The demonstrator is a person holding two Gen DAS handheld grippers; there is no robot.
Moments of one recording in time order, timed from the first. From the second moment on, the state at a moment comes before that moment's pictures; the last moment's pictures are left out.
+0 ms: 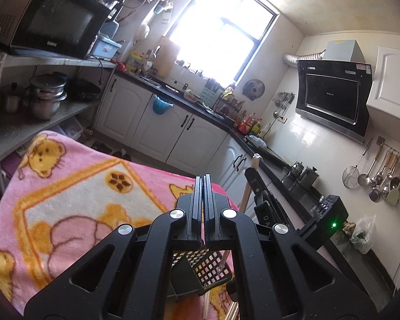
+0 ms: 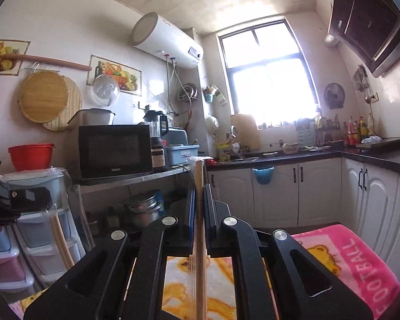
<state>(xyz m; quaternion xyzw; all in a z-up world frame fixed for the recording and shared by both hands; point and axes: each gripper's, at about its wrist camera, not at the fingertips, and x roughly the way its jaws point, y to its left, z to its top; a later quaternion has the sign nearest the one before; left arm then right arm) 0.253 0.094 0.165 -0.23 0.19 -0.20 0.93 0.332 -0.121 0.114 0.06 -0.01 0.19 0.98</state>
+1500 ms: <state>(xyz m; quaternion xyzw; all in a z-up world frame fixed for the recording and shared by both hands) 0.218 0.090 0.110 -0.23 0.23 -0.15 0.93 0.251 -0.168 0.084 0.05 0.10 0.22 0.97</state>
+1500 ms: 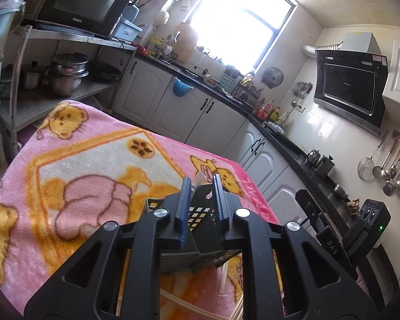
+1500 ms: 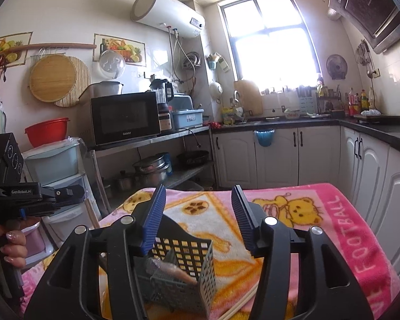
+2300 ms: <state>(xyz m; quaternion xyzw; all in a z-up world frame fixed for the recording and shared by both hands) 0.179 0.086 0.099 -0.19 0.23 -0.12 0.95 0.212 -0.173 0.070 0.01 0.15 0.22 0.96</state>
